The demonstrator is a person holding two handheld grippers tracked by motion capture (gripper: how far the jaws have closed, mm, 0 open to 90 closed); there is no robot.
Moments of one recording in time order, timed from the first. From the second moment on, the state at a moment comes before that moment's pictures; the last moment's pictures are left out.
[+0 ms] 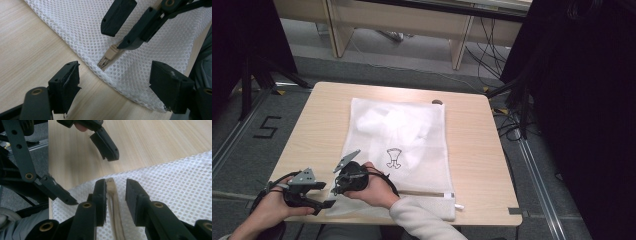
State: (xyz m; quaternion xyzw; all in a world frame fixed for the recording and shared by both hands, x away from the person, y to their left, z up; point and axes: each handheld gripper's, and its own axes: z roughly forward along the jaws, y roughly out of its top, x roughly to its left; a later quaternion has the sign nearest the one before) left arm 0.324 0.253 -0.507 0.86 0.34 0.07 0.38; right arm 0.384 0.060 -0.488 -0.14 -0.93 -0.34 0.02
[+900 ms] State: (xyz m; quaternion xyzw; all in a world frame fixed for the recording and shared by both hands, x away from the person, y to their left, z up) left arm 0.324 0.253 -0.508 0.86 0.35 0.06 0.38; right arm 0.384 0.076 -0.493 -0.14 -0.94 -0.32 0.03
